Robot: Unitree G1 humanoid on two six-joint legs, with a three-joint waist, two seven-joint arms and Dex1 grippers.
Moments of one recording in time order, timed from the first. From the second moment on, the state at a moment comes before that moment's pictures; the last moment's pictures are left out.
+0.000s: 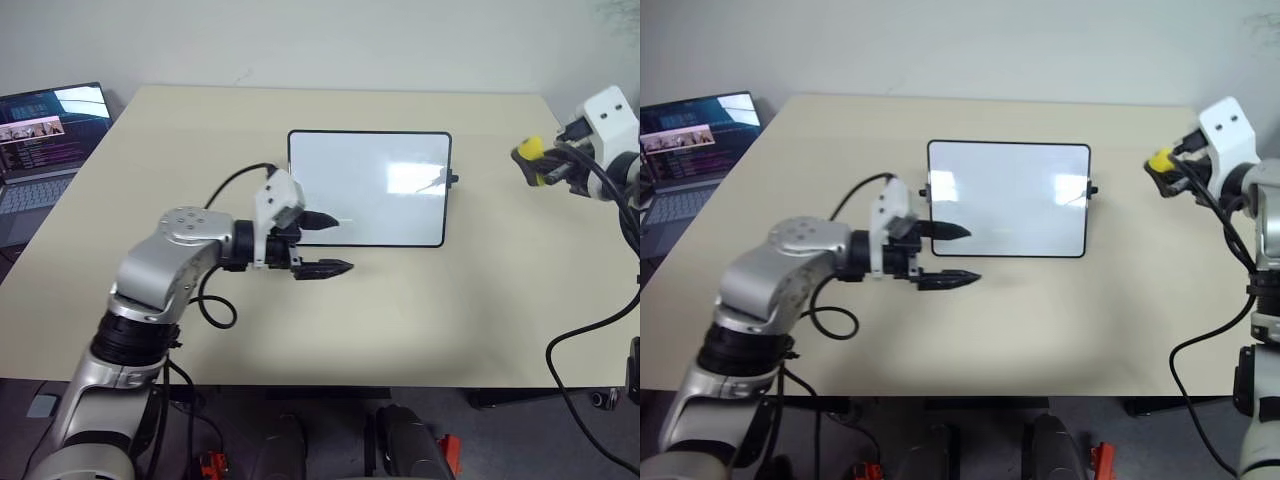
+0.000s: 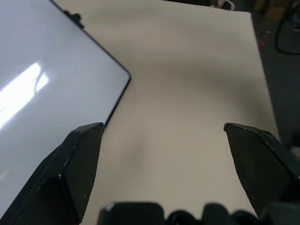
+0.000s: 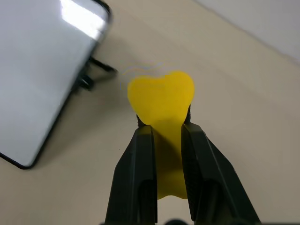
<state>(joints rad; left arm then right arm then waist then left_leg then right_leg) -0.70 0.59 -0.19 -0.18 -0.45 0.72 -1.06 -0.83 -0.88 -0.13 0.21 0.00 0.89 0.84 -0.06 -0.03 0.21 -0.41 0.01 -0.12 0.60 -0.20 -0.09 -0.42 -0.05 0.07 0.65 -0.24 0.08</state>
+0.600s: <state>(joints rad) -0.82 0.30 -0.42 0.10 -0.24 0.55 -1.02 -0.61 -0.93 -0.17 0.28 0.14 1.12 0.77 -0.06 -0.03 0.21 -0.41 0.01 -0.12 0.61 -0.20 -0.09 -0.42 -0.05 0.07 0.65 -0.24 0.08</state>
